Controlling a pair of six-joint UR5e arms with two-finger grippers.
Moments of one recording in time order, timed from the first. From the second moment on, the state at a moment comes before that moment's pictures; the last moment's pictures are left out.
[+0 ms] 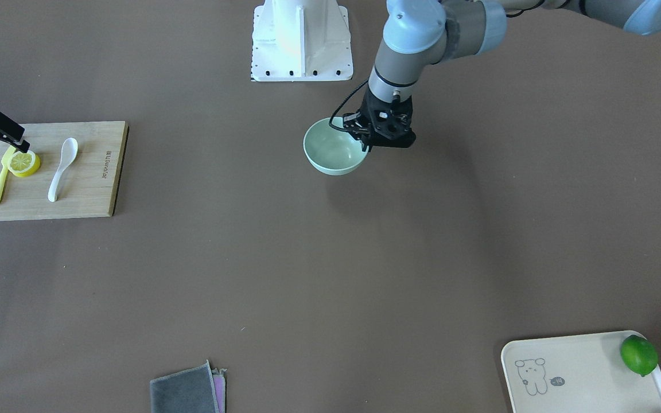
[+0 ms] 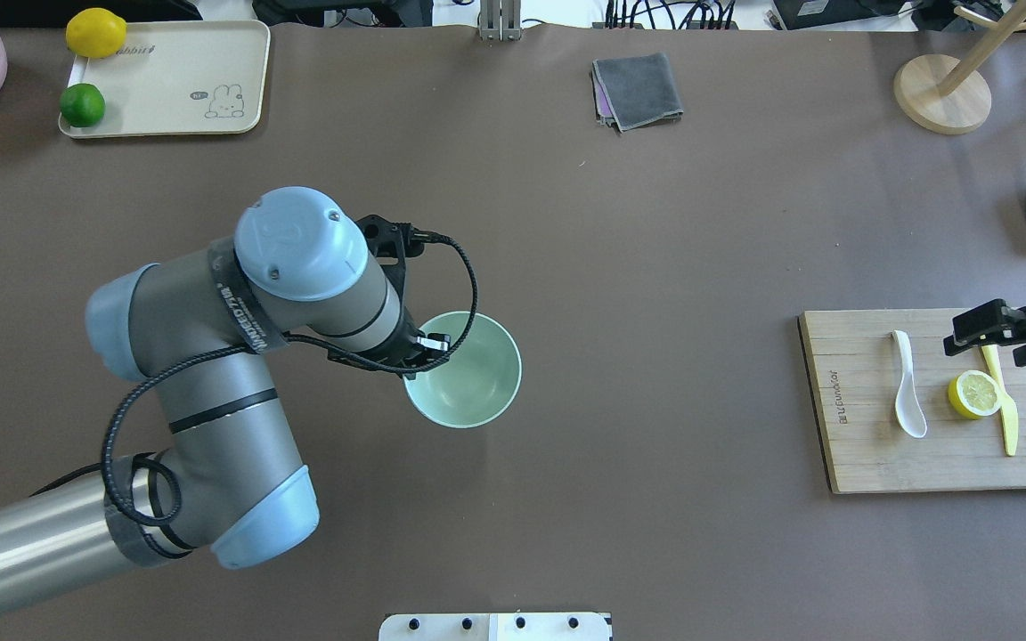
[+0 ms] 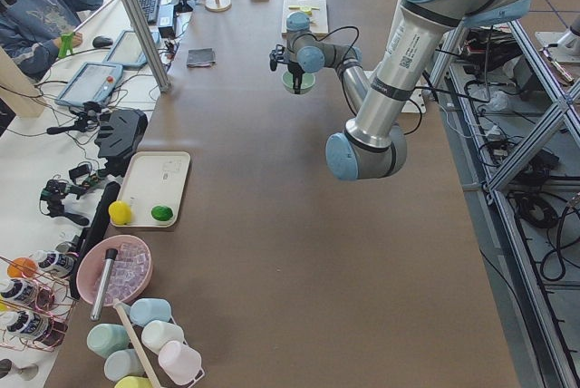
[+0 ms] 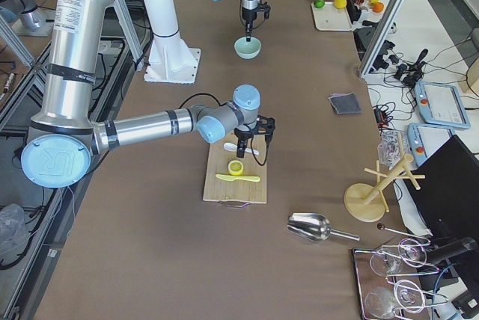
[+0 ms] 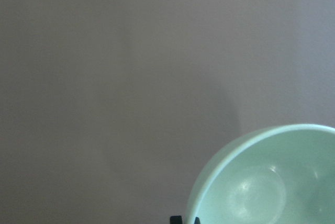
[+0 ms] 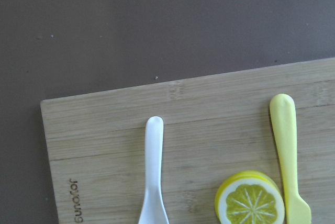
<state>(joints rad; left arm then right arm) -0.50 -2.23 -1.78 -1.53 -1.94 -1.19 1.01 -1.75 1.90 -1.17 2.30 0.89</state>
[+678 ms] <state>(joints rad) -0.49 -2.30 -1.61 -1.65 -1.93 -1.20 0.95 -1.63 1.77 -1.17 2.28 0.94</state>
